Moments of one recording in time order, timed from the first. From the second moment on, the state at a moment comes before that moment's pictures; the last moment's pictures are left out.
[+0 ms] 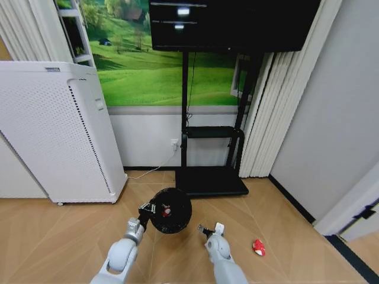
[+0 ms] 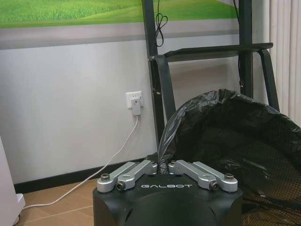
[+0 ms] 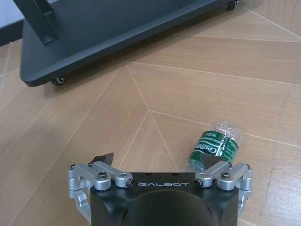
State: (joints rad) left arm 1.26 -1.29 -0.37 -1.84 -0.13 0.13 0.05; right arm -1.05 1.61 0.42 1.32 0.50 -0.48 0.47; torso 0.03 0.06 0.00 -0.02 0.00
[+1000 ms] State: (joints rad) left arm 1.31 -1.28 -0.40 -1.89 -0.13 0.14 0.05; right arm -1.02 1.61 0.42 1.23 0.47 -0.45 0.49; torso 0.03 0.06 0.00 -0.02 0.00
